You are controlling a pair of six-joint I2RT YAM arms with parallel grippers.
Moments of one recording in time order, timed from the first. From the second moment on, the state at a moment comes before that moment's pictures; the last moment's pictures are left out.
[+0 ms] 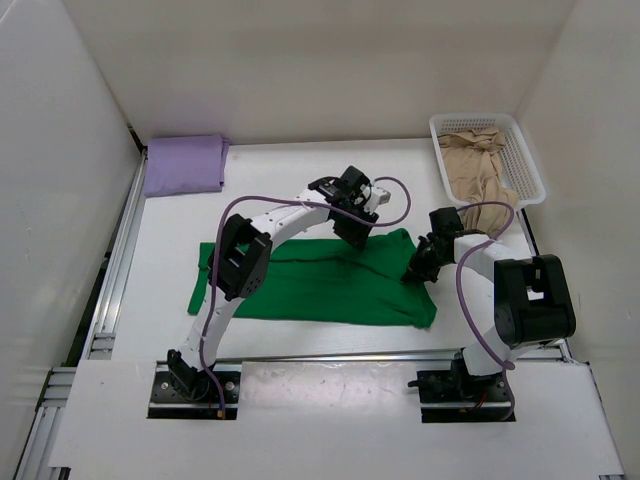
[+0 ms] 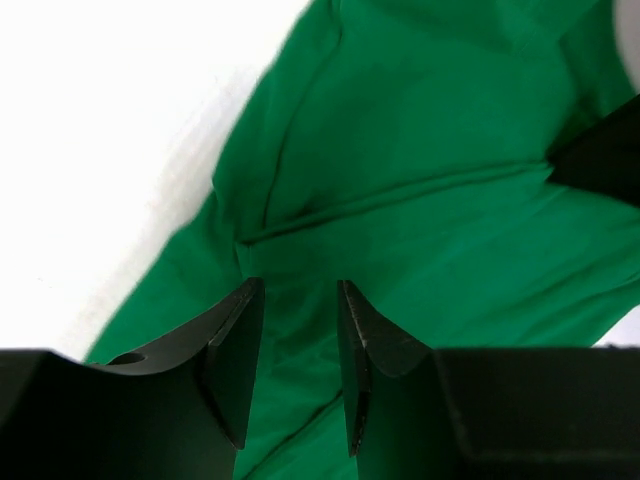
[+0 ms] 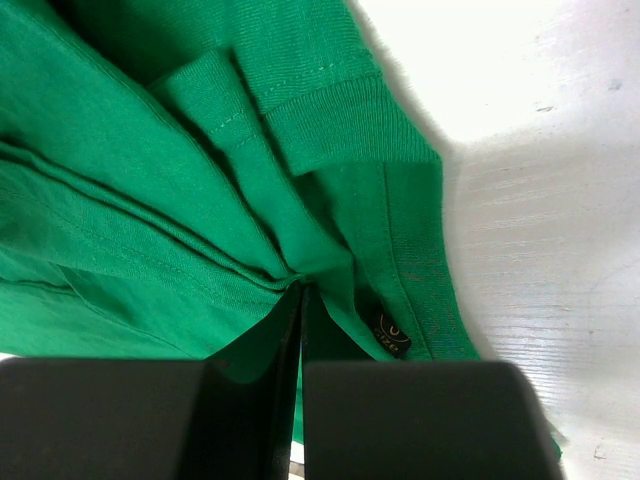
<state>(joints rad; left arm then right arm) -0.75 2.30 1.97 -0.74 0.28 0.00 0.18 1.57 0.79 -0.45 -0.26 0.63</state>
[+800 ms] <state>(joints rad) -0.75 2.35 1.98 -0.74 0.25 0.00 0.17 1.57 0.79 -0.45 -0.26 0.62</state>
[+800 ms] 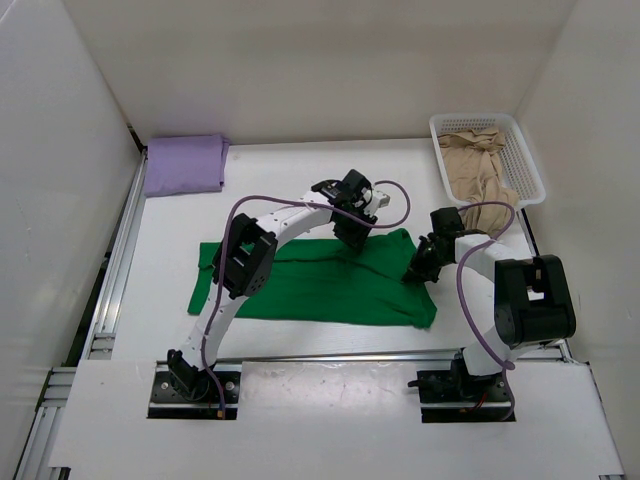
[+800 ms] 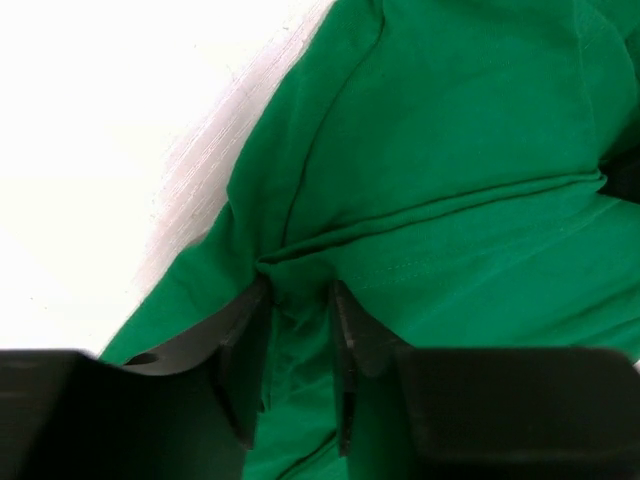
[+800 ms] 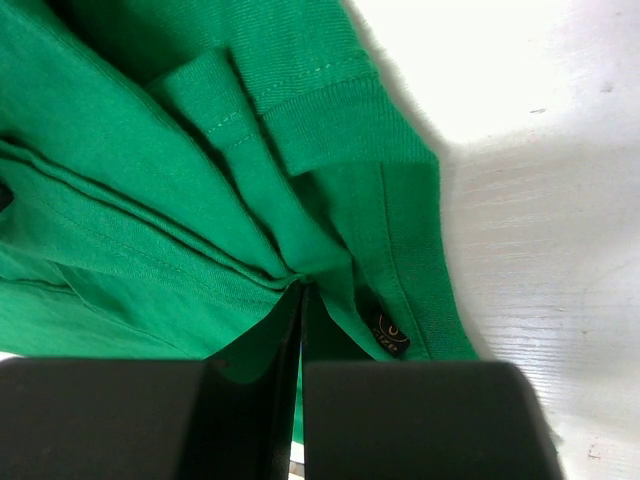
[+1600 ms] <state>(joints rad) -0.75 2.10 1.80 -0.74 0.30 0.00 0.21 1.29 0.78 -0.54 -0.15 0.58</state>
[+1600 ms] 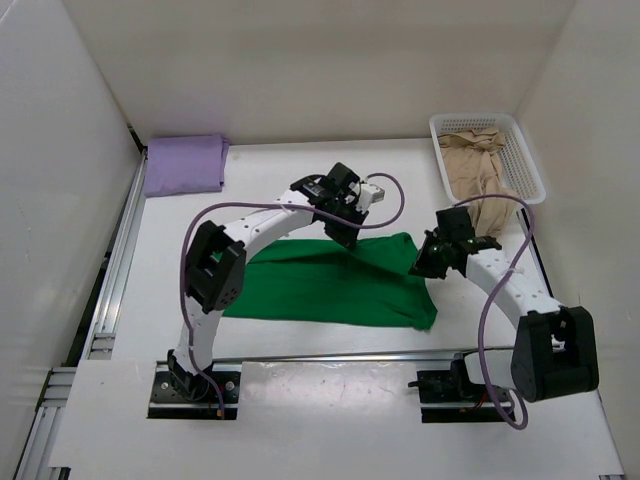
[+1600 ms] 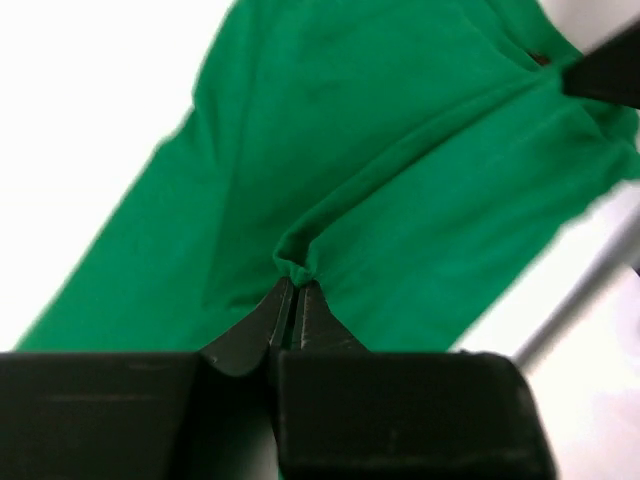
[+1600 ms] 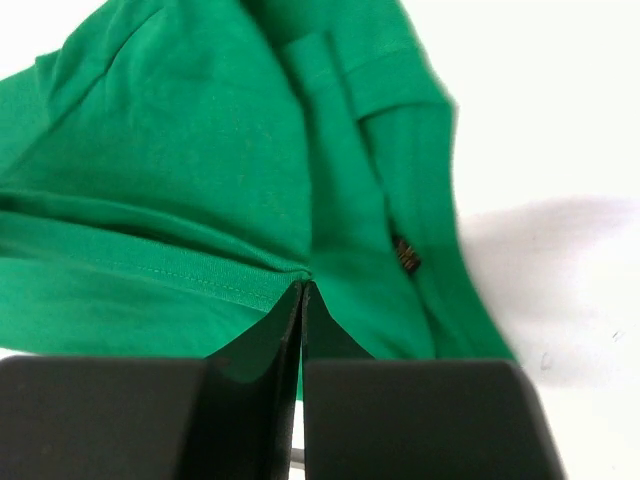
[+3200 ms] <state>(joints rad) -0.67 1.83 1.38 -0.78 0.52 0.00 0.56 1.68 0.89 -0.32 -0.30 0.60</state>
